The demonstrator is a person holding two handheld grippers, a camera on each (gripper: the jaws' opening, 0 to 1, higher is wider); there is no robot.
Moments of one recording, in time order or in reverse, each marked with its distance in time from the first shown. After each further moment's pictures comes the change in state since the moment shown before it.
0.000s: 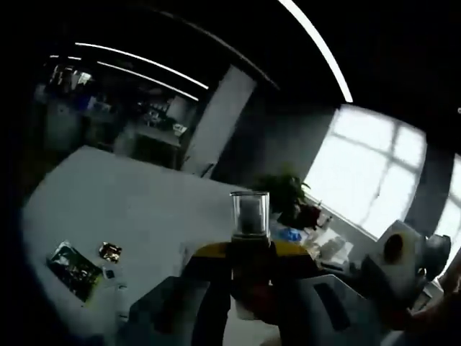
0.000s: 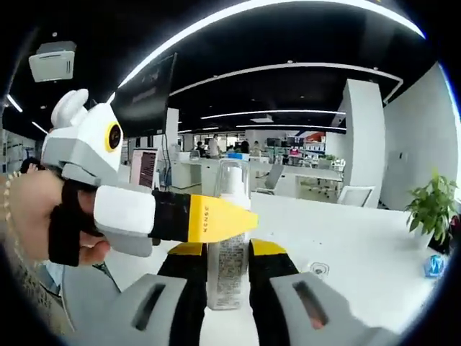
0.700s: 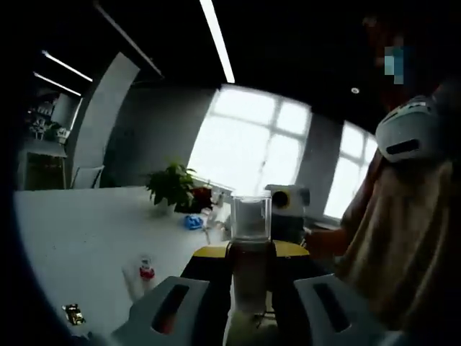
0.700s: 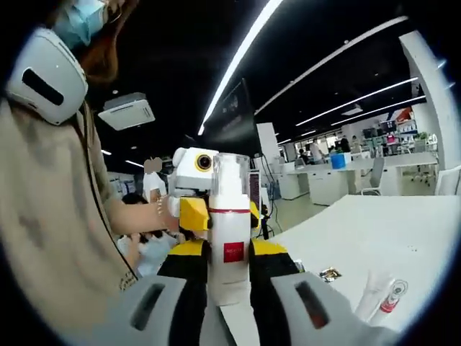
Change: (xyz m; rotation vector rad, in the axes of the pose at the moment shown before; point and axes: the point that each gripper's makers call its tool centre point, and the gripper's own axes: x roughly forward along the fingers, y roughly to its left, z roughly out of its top) left arm -0.063 -0.048 0.023 0.219 0.152 -0.743; right arm -0.035 0.062 0.047 0.151 -0.086 0.692
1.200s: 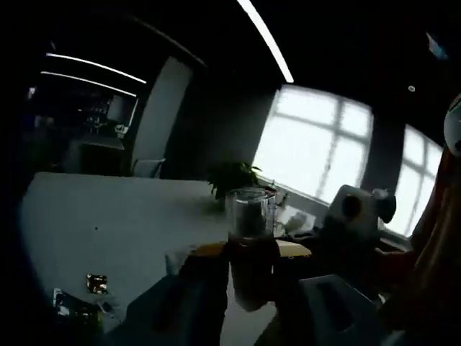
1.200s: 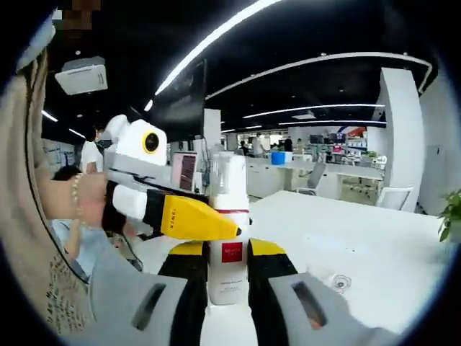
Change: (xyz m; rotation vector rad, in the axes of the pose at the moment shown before) left arm 0.018 0.074 -0.024 -0.113 -0.076 0.587; right arm -0.009 -0.074 -0.029 -0.143 0.124 -0.553
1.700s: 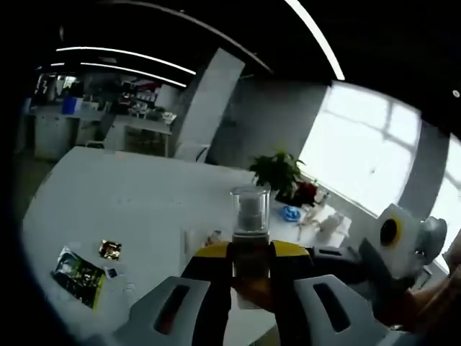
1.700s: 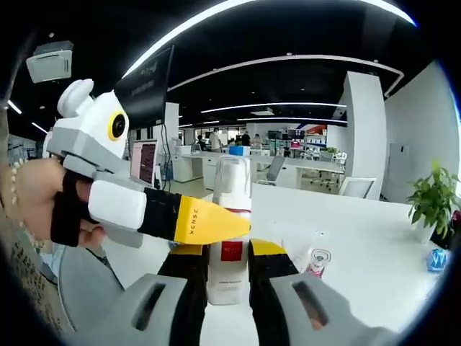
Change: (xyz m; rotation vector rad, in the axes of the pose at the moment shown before) left arm 0.009 0.000 -0.036 -0.016 0.084 0.092; right arm -0.009 -0.009 -0.039 0.015 0.014 -0.103
